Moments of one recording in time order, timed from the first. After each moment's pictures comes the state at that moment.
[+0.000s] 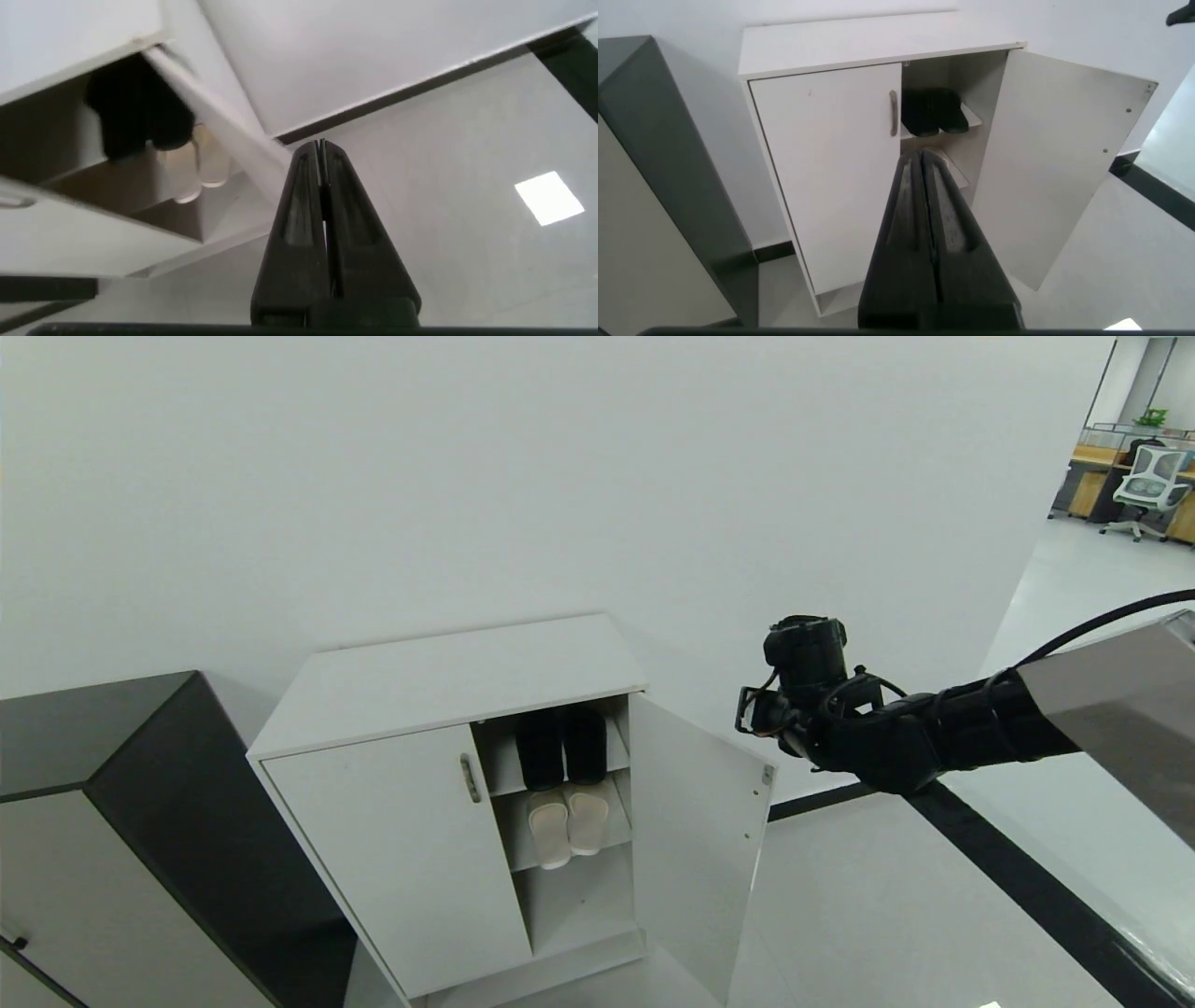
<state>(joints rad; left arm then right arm) 0.00 0.00 0.00 0.00 0.00 -0.01 0.53 2.17 -1.44 -0.31 -0.45 0.38</state>
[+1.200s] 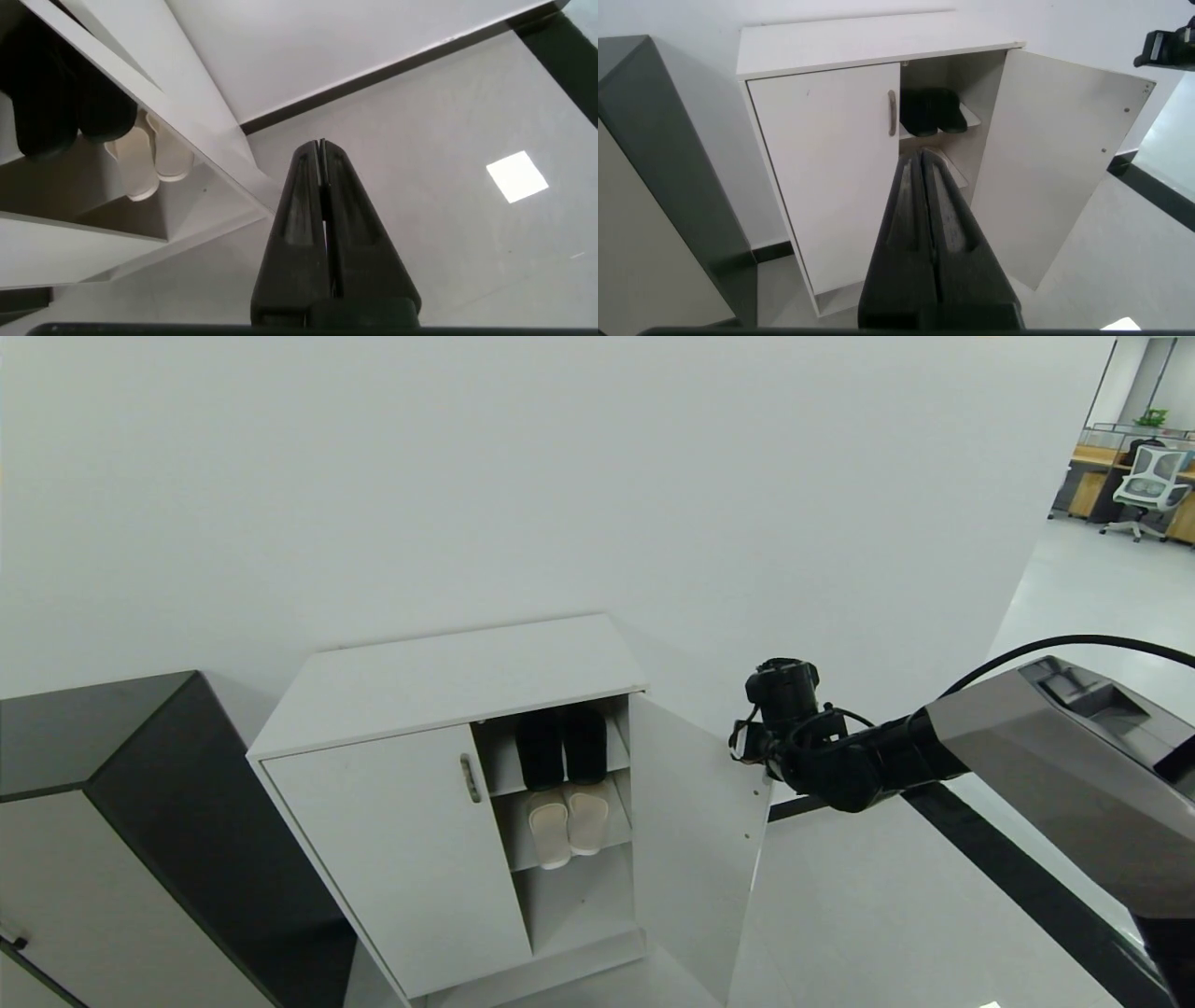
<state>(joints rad) 0.00 0.00 0.00 0.00 0.00 -0.01 0.49 2.35 -1.53 -0.35 -0.46 0.36</state>
